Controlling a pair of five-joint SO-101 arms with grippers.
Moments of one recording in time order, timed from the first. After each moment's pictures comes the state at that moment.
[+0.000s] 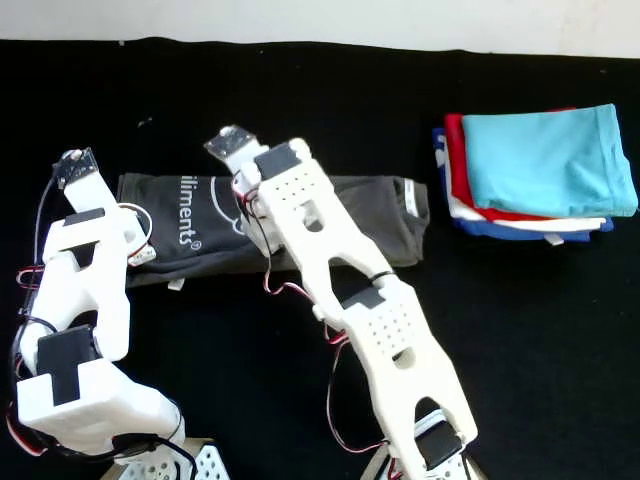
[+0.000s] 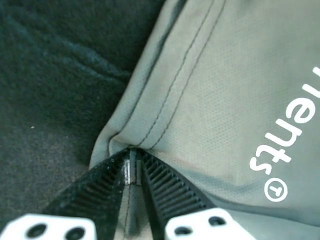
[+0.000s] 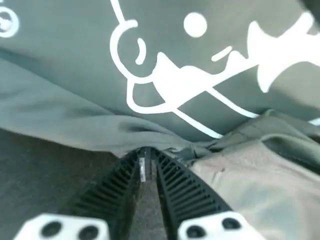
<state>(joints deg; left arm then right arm) -24.6 7.2 34.0 37.2 -20.5 -39.6 51.7 -49.0 91.4 11.9</state>
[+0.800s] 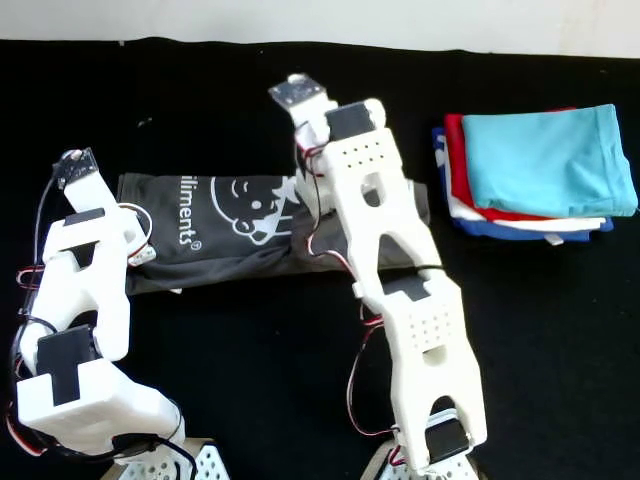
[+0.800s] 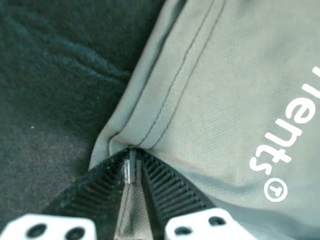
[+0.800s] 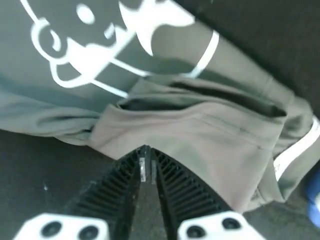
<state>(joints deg) -24.6 7.2 34.0 37.2 -20.5 -28.0 42.9 -53.8 100.2 13.6</state>
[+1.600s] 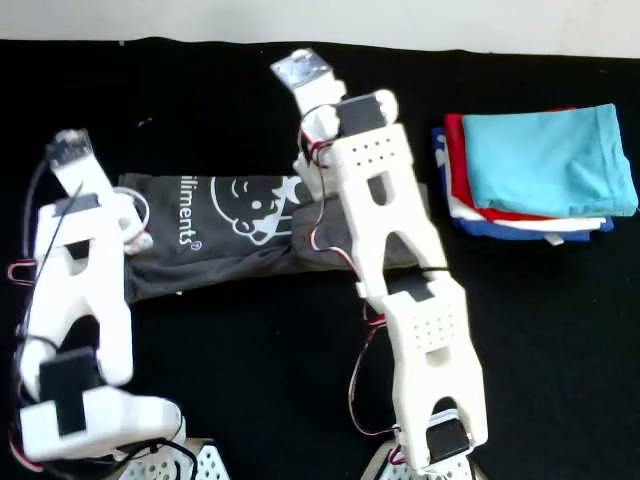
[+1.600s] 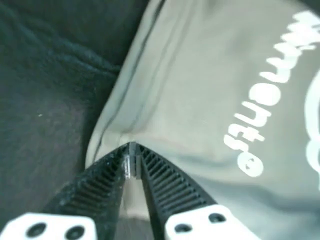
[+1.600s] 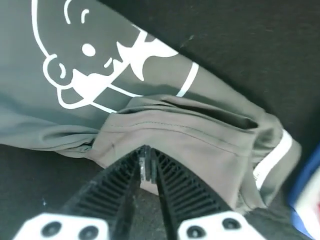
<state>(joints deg) -23.4 -5.5 29.0 49.7 -20.3 -26.7 41.3 -62.0 100.2 13.6</state>
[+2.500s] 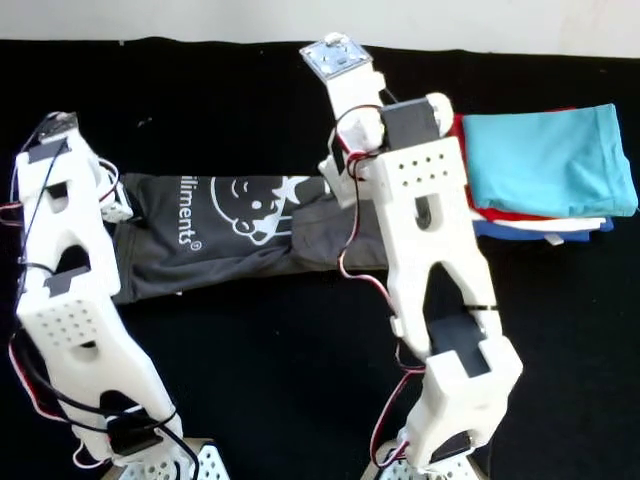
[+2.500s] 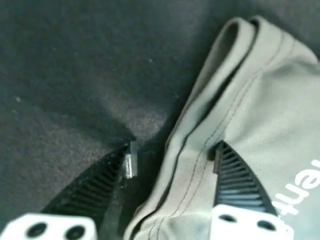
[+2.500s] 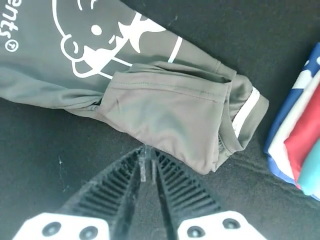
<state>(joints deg) -26.4 40.6 -21.6 72.0 -31.0 -25.1 13.5 -38.7 100.4 13.7</state>
